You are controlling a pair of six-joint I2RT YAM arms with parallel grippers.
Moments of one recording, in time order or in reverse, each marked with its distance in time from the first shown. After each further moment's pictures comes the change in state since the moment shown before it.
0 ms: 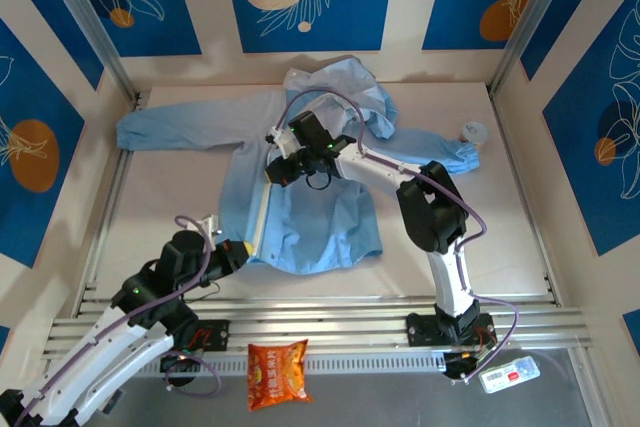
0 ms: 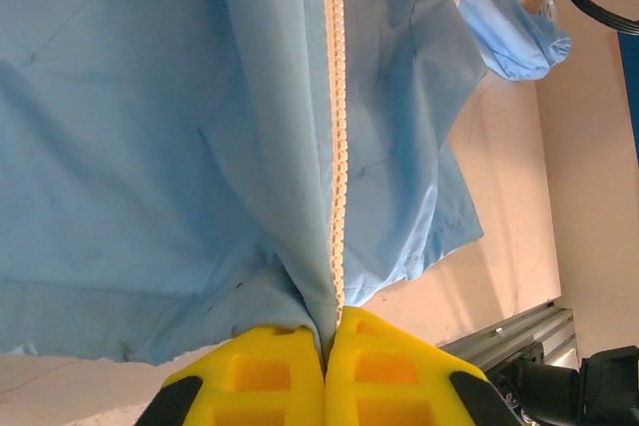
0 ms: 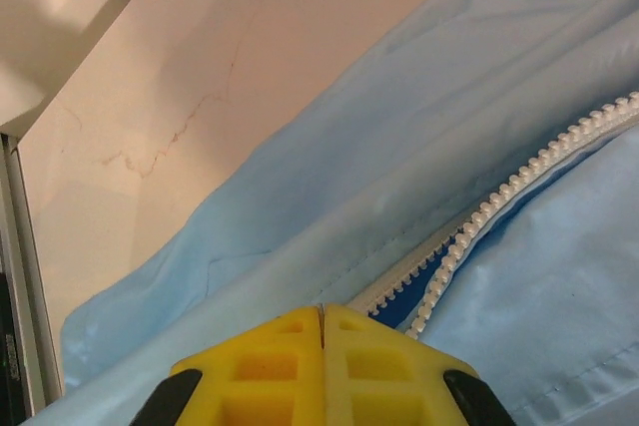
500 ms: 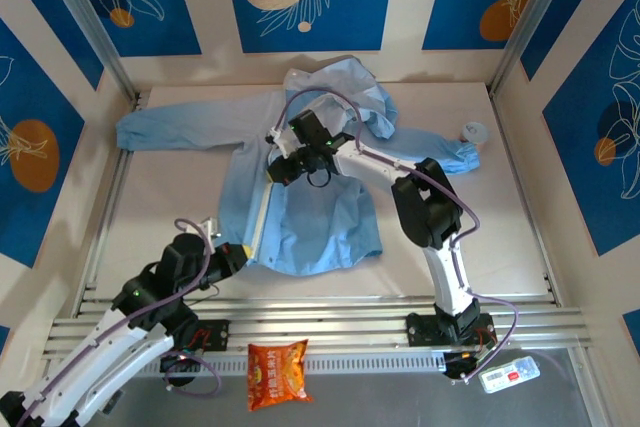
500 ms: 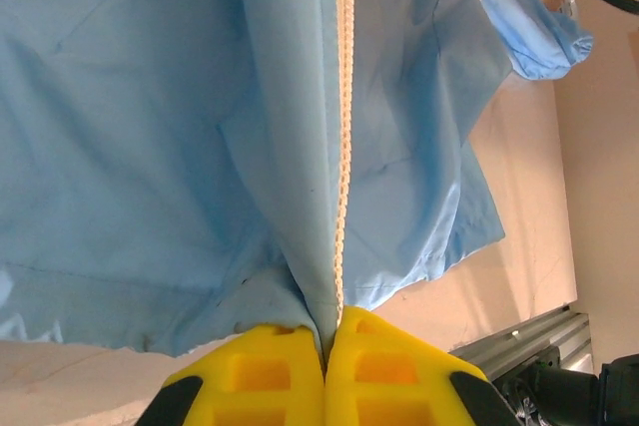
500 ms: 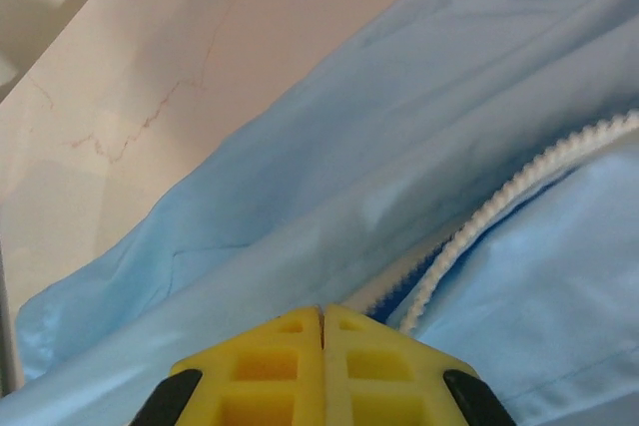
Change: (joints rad) left arm 0.001 -0.032 -0.013 -0.035 -0.014 0.001; right arm -0.023 0.063 0.073 -0.033 0.005 -0.082
